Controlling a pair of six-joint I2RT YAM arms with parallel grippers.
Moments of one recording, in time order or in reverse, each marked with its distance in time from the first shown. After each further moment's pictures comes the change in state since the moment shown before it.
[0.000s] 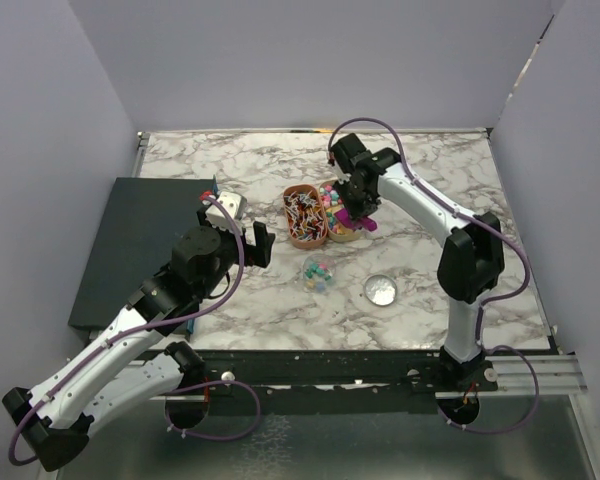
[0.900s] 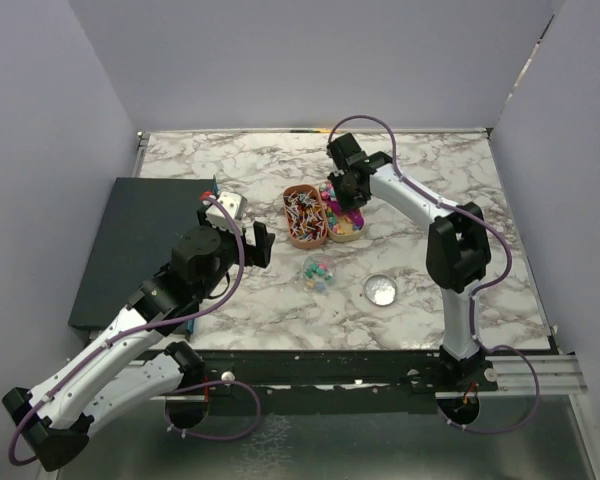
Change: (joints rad) left arm 0.000 -0.002 0.000 0.000 0.000 0.006; right arm -0.031 0.130 0.021 0.217 0.005 0.071
